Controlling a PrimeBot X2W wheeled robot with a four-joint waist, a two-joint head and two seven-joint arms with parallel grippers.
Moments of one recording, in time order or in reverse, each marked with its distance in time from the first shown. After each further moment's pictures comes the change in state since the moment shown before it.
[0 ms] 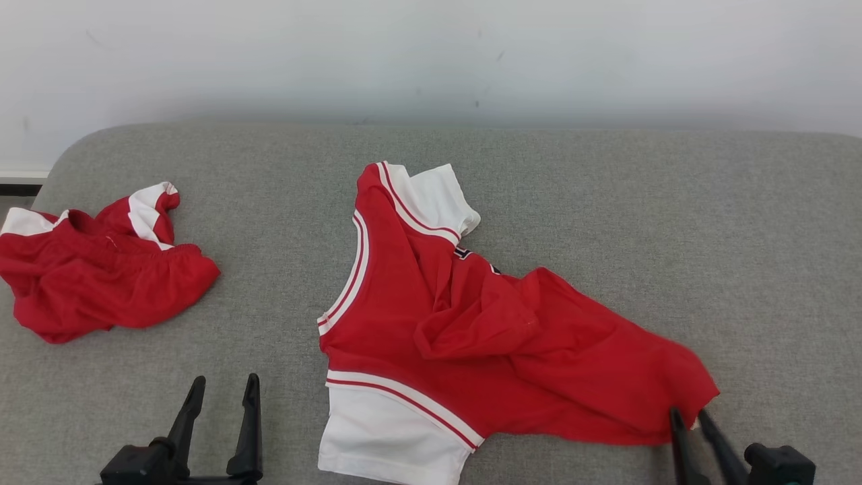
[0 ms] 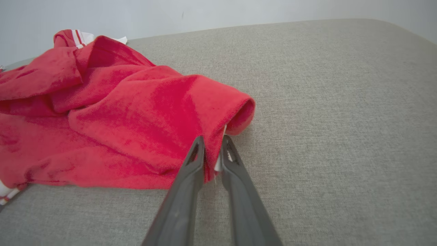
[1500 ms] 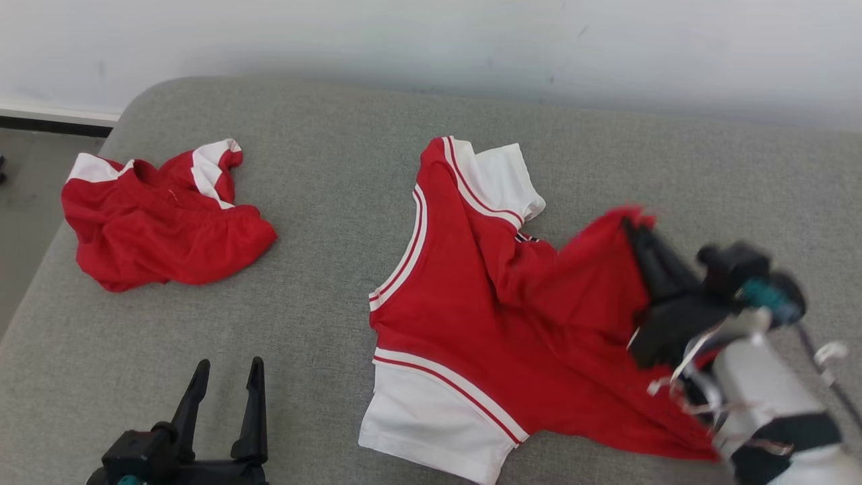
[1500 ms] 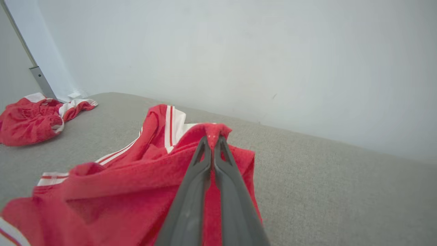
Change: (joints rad) left arm -0.029 -0.006 -0.008 0.000 -0.019 0.000 0.000; right arm -0.498 -0.140 0.312 0.131 0.091 0.000 0.026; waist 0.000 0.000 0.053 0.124
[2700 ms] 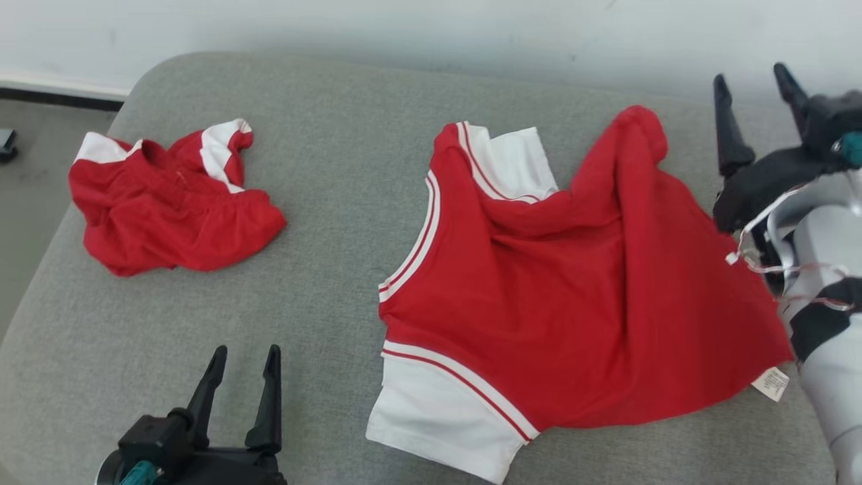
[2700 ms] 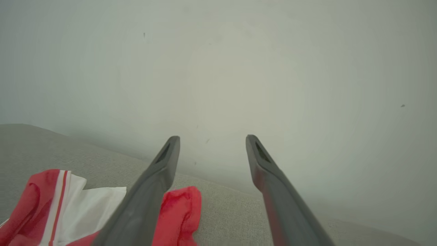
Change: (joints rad) left arm -0.048 0.001 -0.050 0.017 -0.012 0.000 0.000; right arm -0.444 -0.065 -0.159 0.400 -0.164 0.000 -0.058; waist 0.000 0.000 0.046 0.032
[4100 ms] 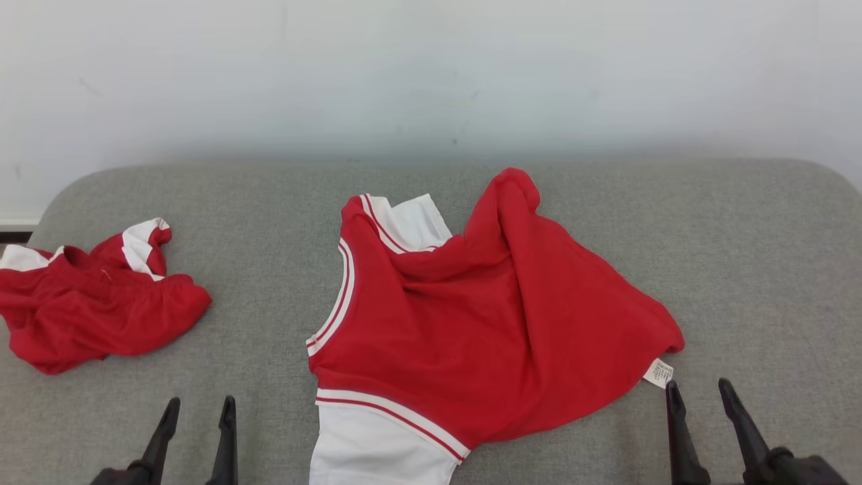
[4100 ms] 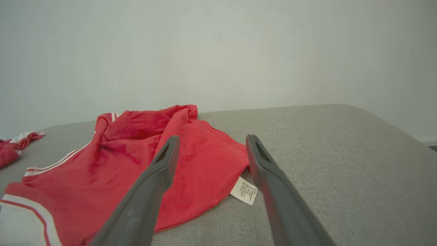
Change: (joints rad) left arm 0.126 0.049 0.087 -0.040 0.062 0.000 0.000; right arm 1.030 0.232 -0.161 -0.819 0.044 0.000 -0.017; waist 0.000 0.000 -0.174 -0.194
